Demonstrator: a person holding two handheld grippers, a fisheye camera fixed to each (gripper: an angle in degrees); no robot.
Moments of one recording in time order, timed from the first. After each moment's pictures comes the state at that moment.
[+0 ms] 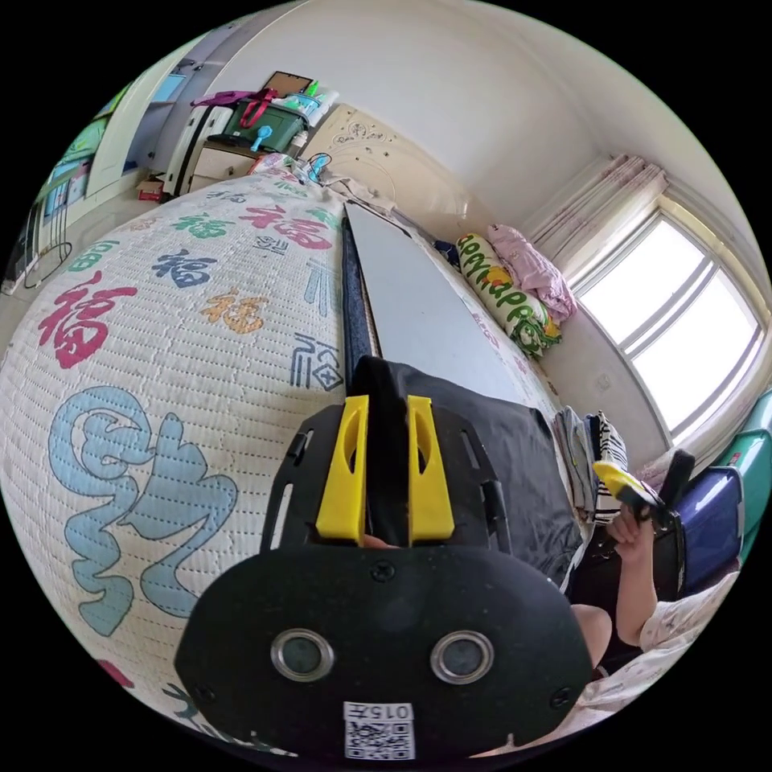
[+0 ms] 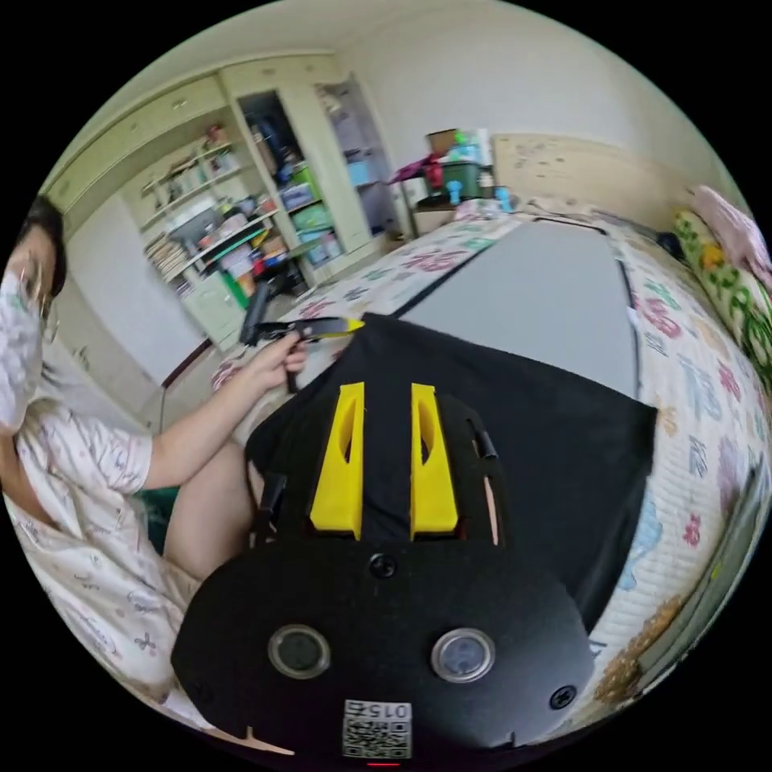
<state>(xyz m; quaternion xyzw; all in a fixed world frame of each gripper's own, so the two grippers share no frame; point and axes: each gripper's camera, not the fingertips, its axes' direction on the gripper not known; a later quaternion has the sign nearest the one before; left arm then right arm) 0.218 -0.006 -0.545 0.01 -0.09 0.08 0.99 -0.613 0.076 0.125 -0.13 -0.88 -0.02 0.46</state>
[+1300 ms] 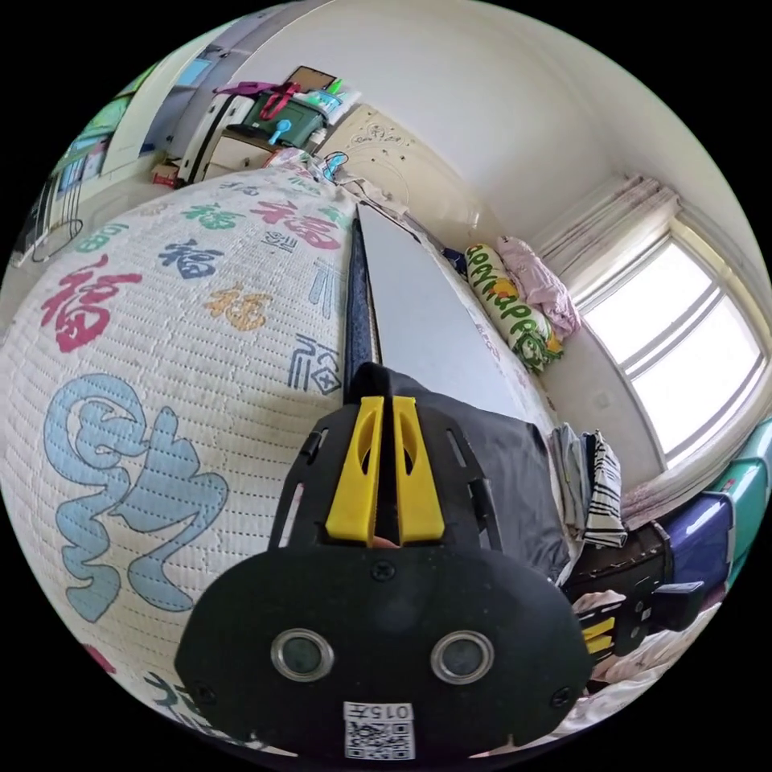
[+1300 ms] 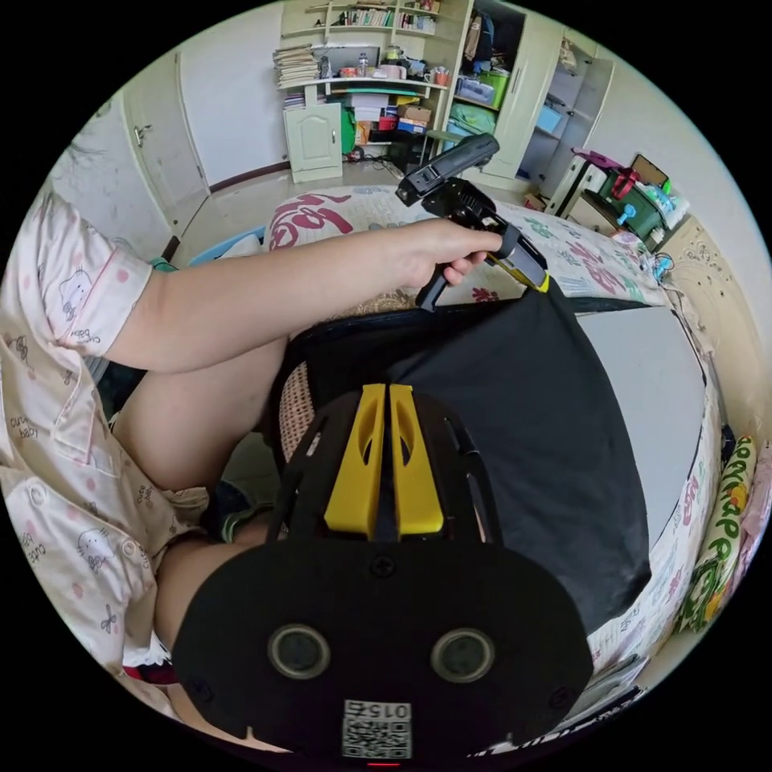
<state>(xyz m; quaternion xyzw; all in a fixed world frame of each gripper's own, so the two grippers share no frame) 0.143 -0.082 -0.481 0.01 -0.10 0.05 0.99 -0.604 0.503 -0.072 0.07 -0.85 -0.33 0.40</state>
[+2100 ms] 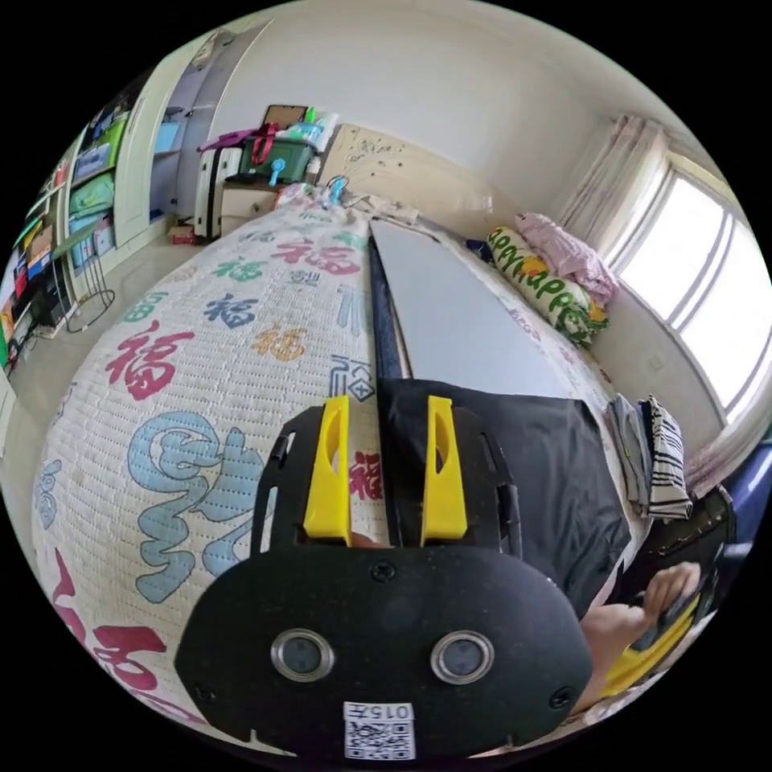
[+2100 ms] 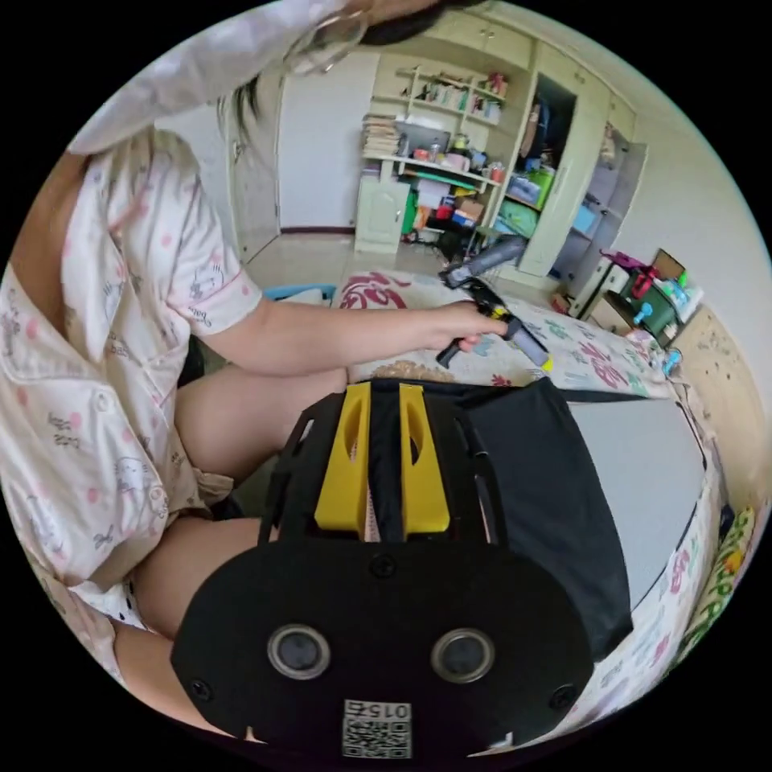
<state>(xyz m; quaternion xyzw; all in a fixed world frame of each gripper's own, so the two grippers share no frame) -0.012 0.064 -0.384 0.04 -0.20 0.14 0.97 -0.483 0.464 -0.031 0.22 -0.89 -0.25 0.32</state>
